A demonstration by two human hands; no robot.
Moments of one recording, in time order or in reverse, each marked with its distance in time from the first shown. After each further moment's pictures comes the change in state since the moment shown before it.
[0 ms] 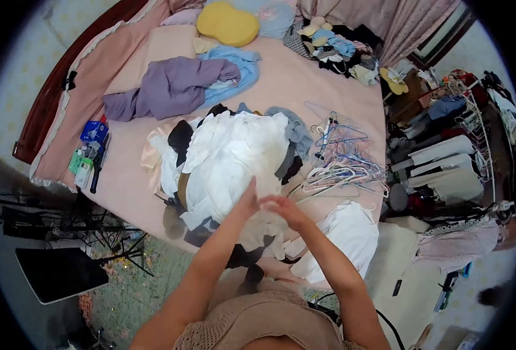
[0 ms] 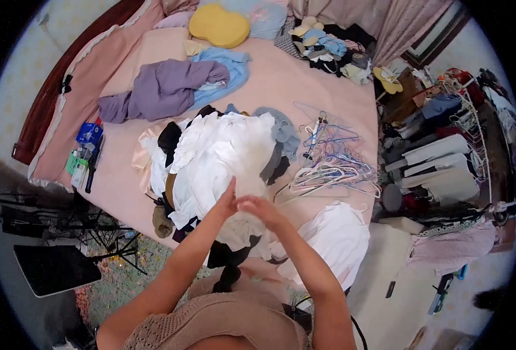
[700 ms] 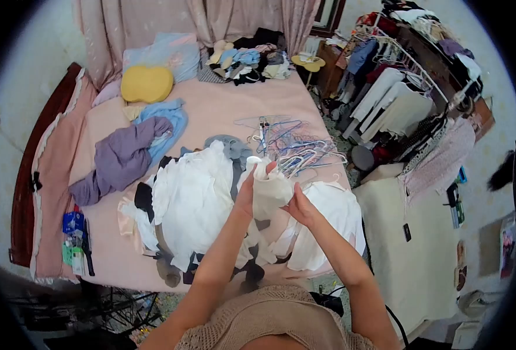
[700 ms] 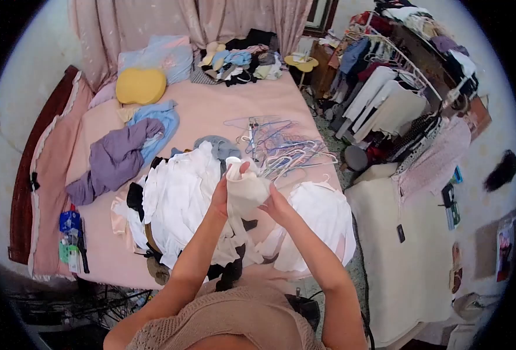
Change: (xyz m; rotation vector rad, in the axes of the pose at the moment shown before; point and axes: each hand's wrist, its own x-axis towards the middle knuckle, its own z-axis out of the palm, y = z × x) left_hand -0.082 -0.008 0.166 -0.192 -1.069 -0.153; right_hand -0.129 -0.033 -0.053 0.543 0.462 -0.234
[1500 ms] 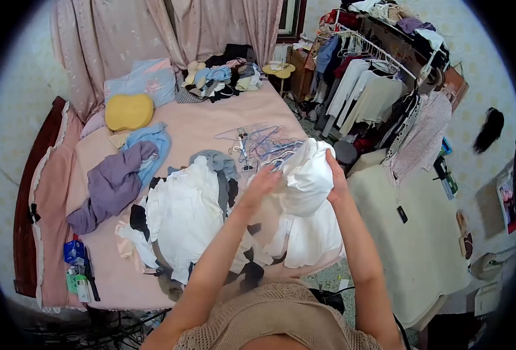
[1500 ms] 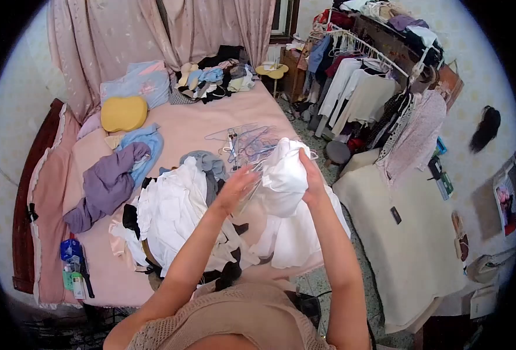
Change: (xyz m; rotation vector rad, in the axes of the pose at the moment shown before) left_hand 0.024 -0.052 0.026 1.015 0.213 0.090; right_hand -0.093 -0.115 0.003 0.252 -0.035 -0.415
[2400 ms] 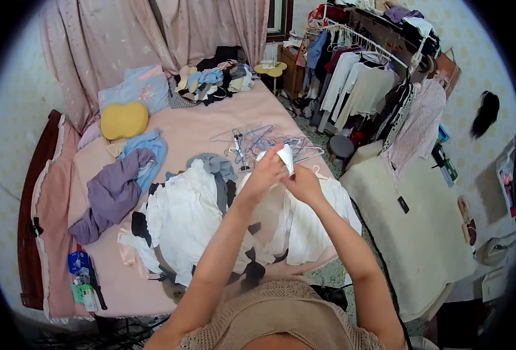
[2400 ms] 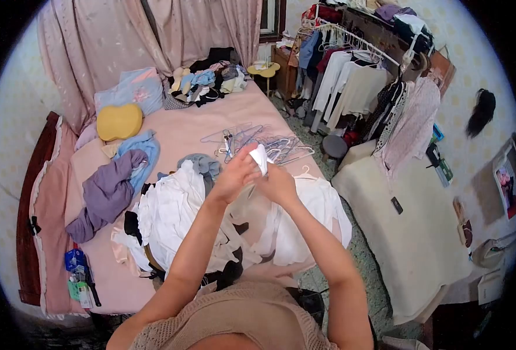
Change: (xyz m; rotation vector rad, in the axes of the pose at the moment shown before) left_hand -0.006 0.069 0.049 -0.032 -0.251 0.092; right_hand -0.004 0.044 0.020 -1.773 0.266 -0.220
